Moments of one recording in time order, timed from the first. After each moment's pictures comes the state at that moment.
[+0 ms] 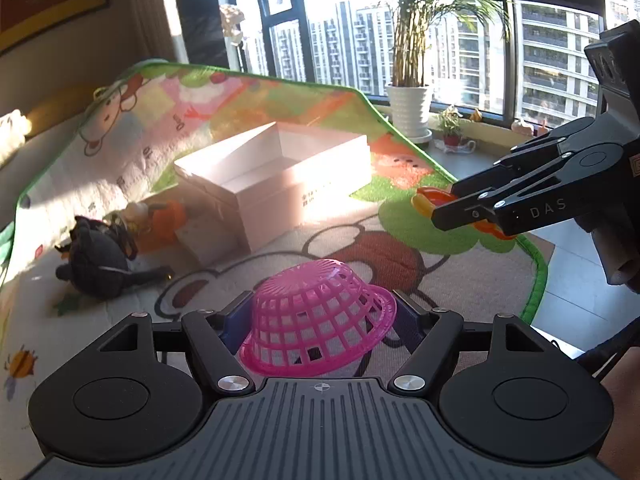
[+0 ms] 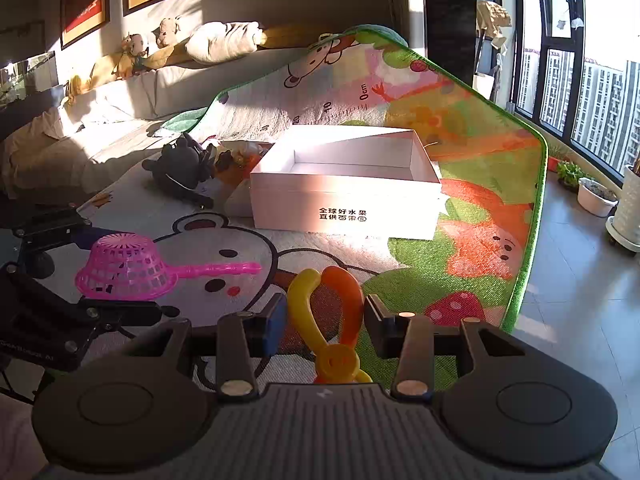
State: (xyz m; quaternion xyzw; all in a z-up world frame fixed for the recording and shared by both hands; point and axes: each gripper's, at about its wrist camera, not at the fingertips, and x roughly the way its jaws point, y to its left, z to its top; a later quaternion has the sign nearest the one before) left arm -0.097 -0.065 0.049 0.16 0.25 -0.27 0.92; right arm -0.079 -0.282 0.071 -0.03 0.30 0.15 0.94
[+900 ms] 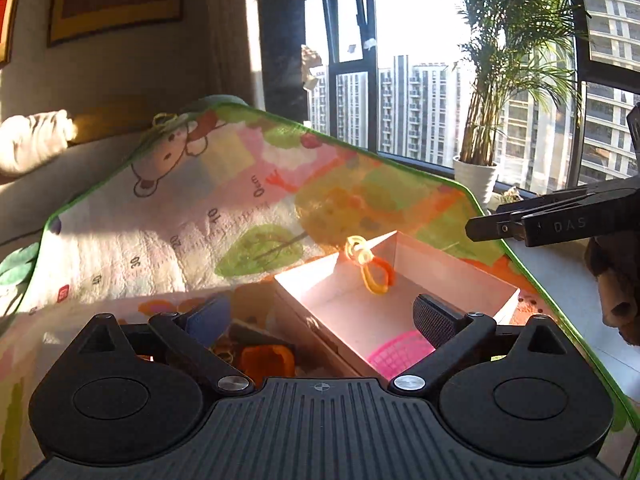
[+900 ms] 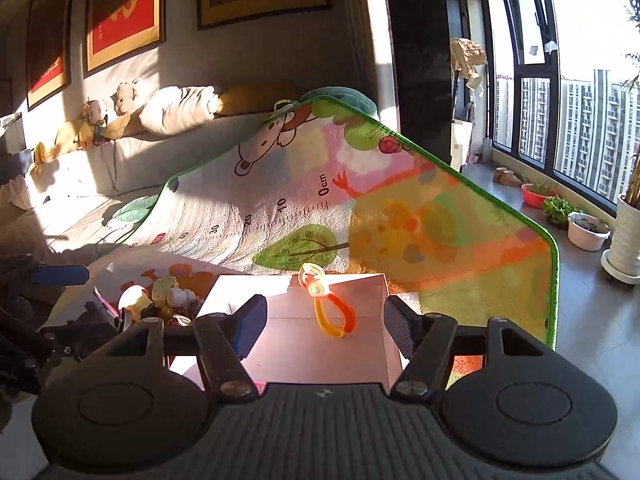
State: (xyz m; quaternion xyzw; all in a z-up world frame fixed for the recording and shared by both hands) left arm 0.080 -0.025 0.095 0.07 0.21 -0.22 0.95; right arm 0.103 -0.276 0.125 -0.01 0.23 0.12 0.96
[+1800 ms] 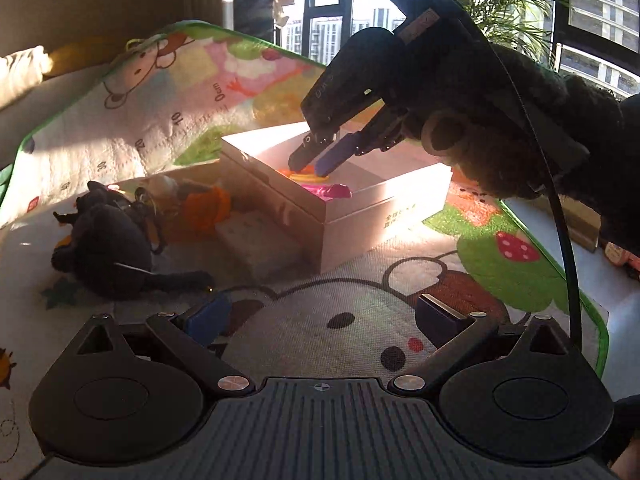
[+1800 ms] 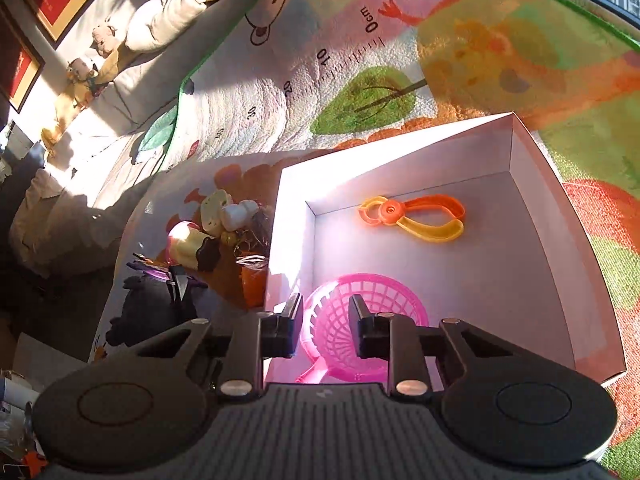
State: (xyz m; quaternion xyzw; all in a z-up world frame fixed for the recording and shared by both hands) left arm 0.002 -0.020 0.028 0.06 0.30 -0.25 0.92; right arm 0.195 -0.215 0.077 0.13 0.48 0.15 0.85
